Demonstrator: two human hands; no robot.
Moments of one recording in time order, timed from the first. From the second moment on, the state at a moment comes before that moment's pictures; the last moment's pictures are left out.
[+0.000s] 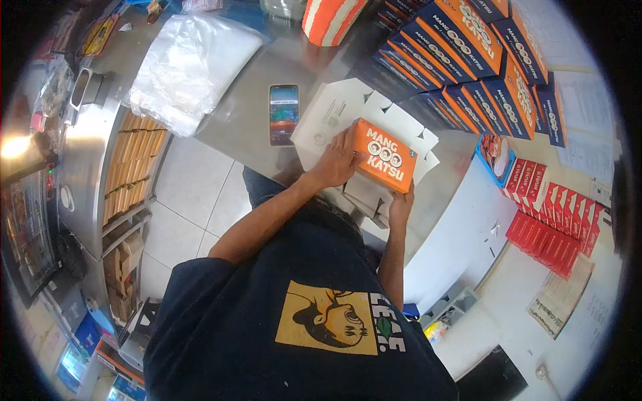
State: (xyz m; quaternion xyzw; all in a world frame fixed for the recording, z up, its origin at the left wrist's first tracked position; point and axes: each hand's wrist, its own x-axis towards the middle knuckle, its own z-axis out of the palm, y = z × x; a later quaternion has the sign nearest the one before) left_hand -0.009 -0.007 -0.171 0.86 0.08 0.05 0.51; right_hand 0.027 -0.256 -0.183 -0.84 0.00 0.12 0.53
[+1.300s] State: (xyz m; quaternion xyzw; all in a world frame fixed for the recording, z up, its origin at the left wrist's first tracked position) left_hand -0.045 0.001 -0.043 0.85 -0.01 -0.09 0.52; right_hand 0.013 -0.170 -0.021 -0.83 -0.14 0.17 0.51
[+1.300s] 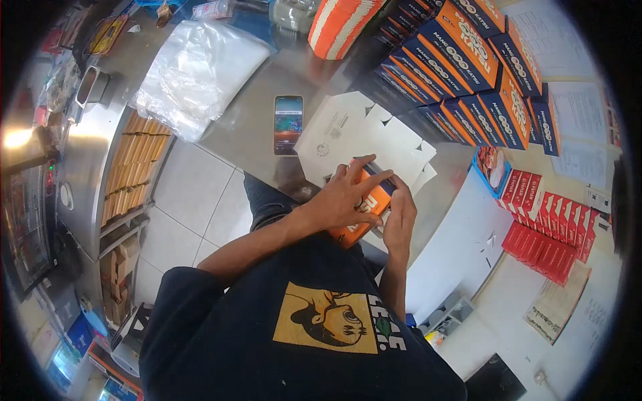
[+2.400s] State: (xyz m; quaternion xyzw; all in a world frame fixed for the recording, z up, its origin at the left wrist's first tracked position) left_hand -0.004 0.003 -0.015 0.76 0.00 0.04 0.65; right_hand 0.083 -0.255 0.028 -0.84 -0.12 0.04 0.53
